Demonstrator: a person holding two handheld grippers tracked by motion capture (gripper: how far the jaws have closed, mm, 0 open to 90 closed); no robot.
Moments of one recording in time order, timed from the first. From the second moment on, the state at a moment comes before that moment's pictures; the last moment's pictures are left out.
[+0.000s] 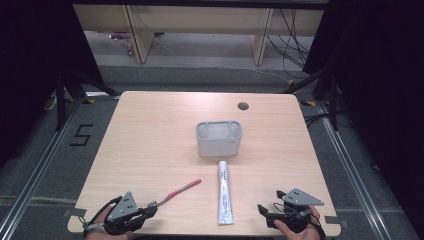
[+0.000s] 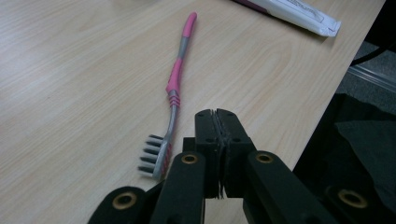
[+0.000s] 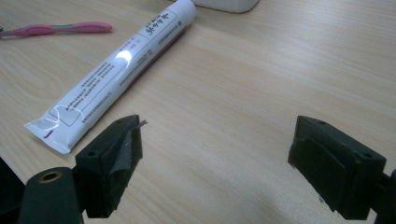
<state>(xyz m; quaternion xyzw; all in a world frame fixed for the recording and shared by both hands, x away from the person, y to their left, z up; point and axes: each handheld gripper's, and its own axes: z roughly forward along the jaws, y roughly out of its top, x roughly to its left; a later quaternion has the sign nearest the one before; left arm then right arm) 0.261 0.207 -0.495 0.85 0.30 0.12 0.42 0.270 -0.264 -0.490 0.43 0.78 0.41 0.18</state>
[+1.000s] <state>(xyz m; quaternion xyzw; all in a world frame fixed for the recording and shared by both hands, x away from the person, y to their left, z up) 0.289 0.197 -0.507 0.87 0.30 0.12 0.37 0.269 -0.263 -0.490 0.42 0.79 0.41 0.17</state>
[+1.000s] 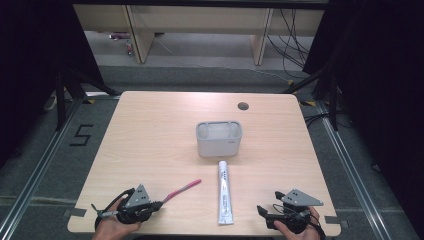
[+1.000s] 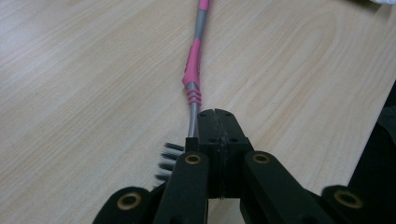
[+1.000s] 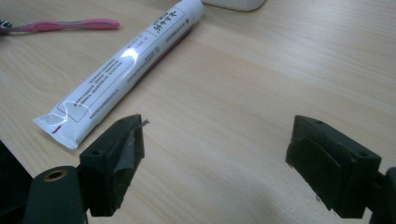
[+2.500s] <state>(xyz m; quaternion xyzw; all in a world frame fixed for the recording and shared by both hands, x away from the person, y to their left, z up) 0.356 0.213 -0.510 0.86 0.35 0.17 0.34 0.269 -0.262 -0.491 0.42 0.80 0.41 0.16</state>
